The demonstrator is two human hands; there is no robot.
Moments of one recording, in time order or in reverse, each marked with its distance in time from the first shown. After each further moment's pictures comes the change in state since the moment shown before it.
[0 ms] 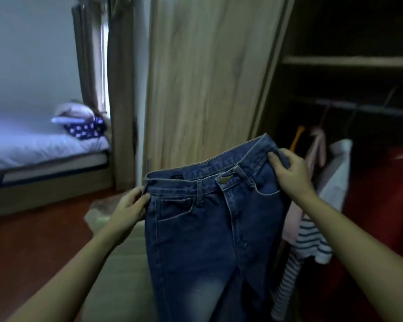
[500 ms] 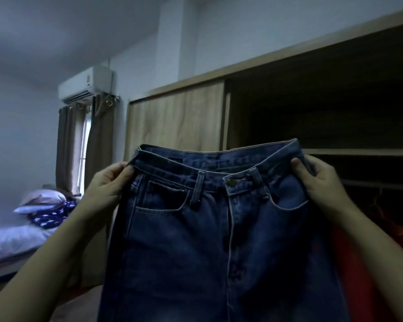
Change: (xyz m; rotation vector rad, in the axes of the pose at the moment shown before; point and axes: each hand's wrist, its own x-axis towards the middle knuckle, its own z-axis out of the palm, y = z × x) left_hand 0.028 0.231 0.027 -0.149 -0.117 0.563; right_hand 0.029 -0.126 -0.146 0.197 0.139 -0.138
